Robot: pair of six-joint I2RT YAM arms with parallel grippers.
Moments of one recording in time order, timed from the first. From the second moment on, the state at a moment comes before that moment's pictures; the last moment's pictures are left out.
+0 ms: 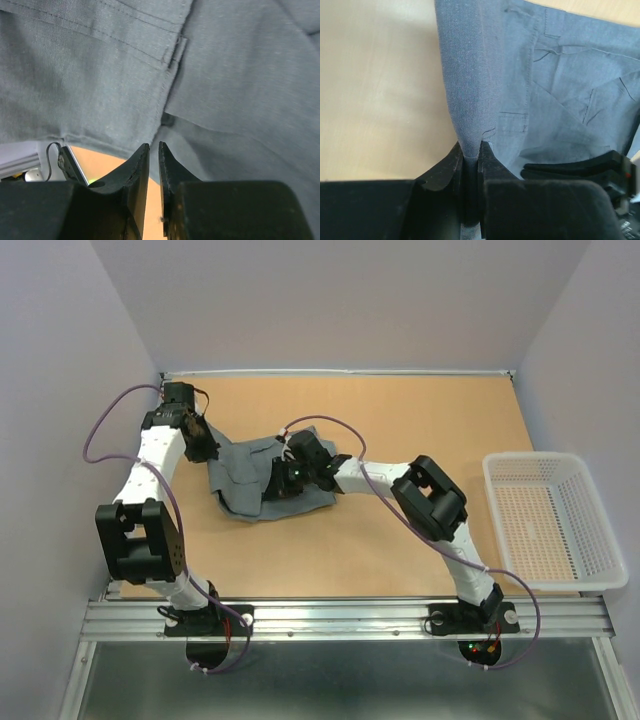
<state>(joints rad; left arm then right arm) 0.05 1.56 1.33 -0.81 0.02 -0.38 0.84 2.23 1.58 0.01 -0.45 0.72</state>
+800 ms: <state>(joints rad) -0.13 1.61 1.42 -0.82 0.03 -0.44 0.93 2.35 1.62 0.14 -0.45 0.78</state>
